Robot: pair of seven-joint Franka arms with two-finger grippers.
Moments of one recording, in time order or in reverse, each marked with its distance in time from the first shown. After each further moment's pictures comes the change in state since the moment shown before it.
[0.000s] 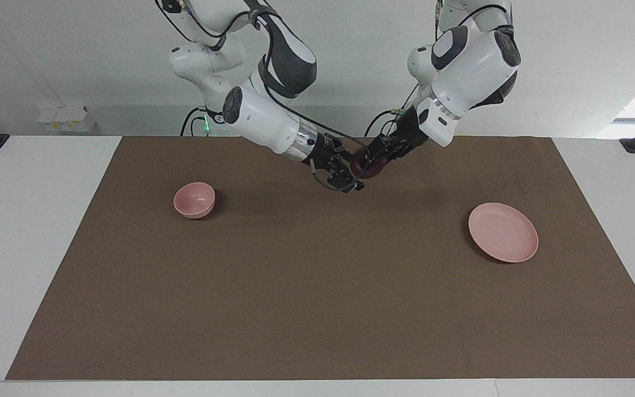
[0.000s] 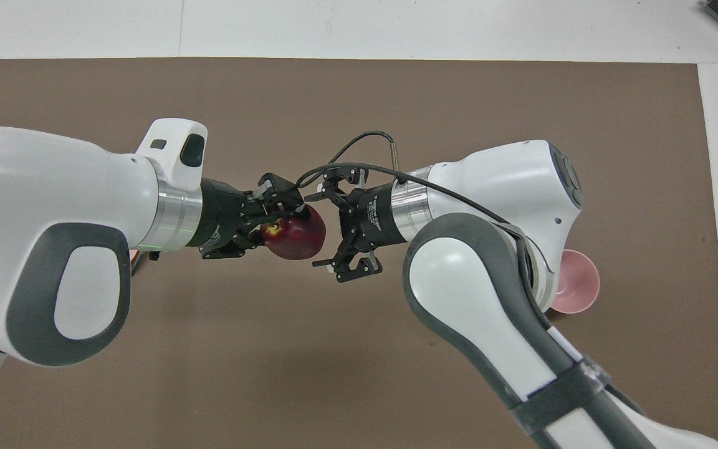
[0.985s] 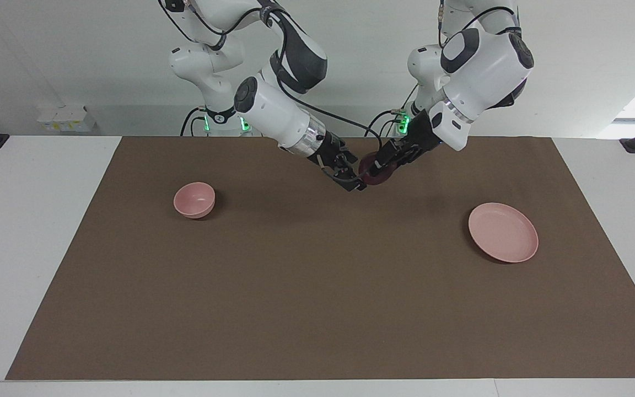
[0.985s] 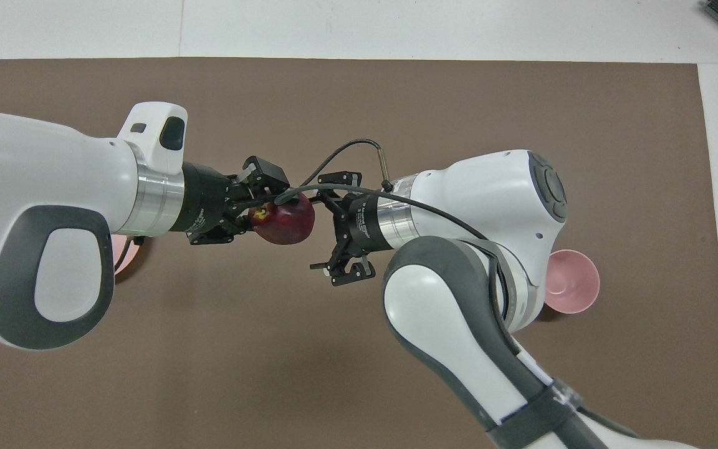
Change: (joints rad) left arm 0.024 0.024 0.000 0.028 0.004 0.008 0.013; right arm 0.034 -0.004 -0.006 -0.009 -0.113 0.053 0.074
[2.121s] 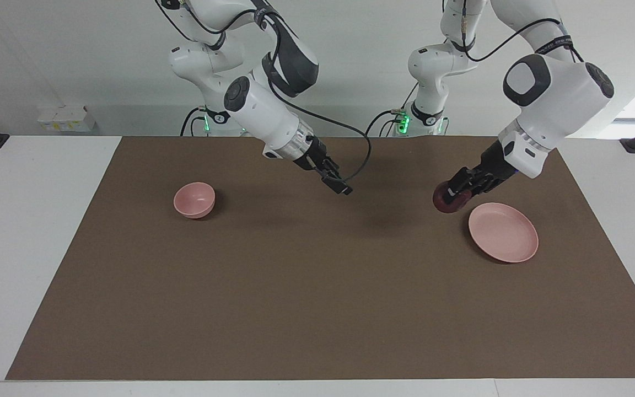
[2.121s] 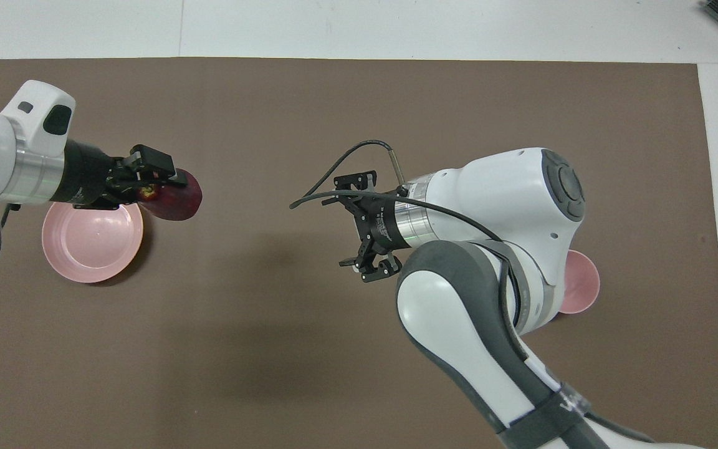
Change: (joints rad) left arm 0.071 0.042 0.161 0.011 0.138 -0.071 0.343; right arm -0.030 -0.023 0.010 -0.028 -0.118 -0.007 -0.128
